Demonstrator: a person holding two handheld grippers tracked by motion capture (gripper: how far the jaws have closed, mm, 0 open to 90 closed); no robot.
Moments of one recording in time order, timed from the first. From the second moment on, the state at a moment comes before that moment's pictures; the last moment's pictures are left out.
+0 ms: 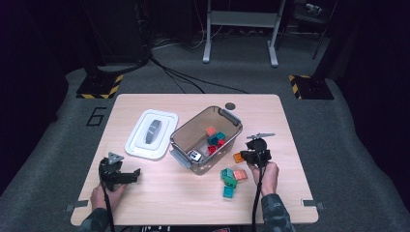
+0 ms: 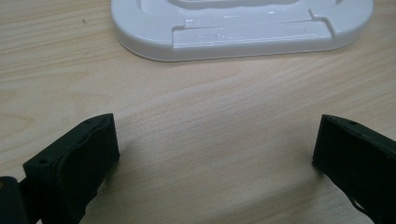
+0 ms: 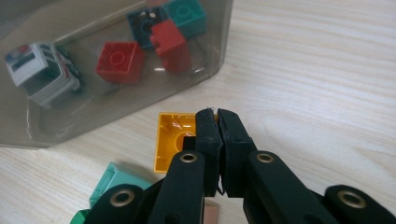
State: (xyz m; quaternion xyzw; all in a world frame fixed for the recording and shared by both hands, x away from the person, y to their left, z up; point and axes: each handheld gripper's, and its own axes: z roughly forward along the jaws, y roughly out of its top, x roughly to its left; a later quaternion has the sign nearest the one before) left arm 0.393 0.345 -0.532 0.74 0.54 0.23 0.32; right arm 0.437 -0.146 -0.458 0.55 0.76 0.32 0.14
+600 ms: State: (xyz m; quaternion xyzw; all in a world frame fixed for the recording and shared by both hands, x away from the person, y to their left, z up) left arm 0.393 0.345 -0.532 0.74 0.54 0.23 0.32; right arm 0.441 -0.166 -0.420 0.55 0.75 0.33 0.17
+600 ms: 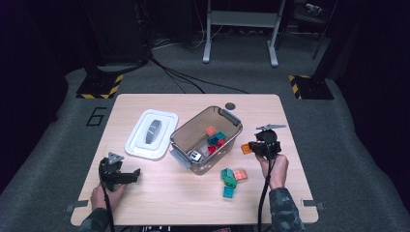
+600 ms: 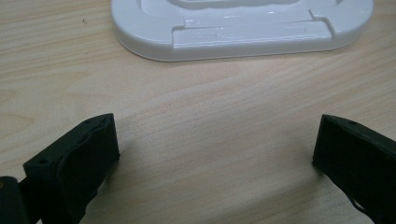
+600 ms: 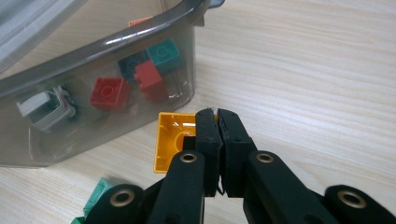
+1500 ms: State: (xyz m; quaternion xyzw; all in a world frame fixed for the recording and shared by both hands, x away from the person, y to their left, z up) left arm 0.393 0.345 -0.532 0.74 0.54 0.23 0.32; right arm 0.452 -0.173 -0.352 0.53 0.74 0.35 0.21
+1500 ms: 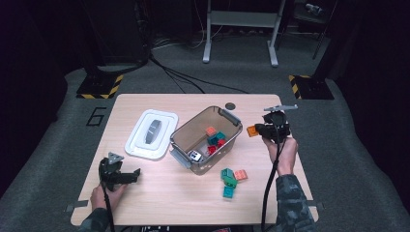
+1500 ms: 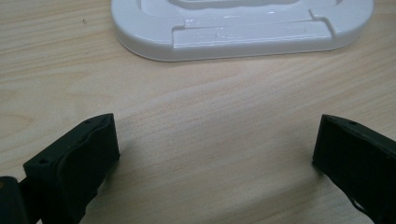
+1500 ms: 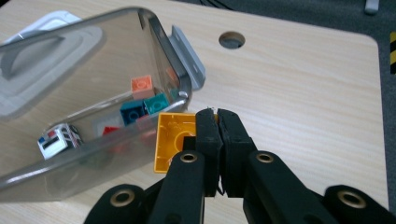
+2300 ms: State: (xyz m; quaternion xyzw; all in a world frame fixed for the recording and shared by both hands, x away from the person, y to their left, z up) left arm 0.393 0.345 -0.532 0.74 0.54 0.23 0.32; right arm 0.496 -0.114 -0.353 0.49 0.78 0.33 0.20
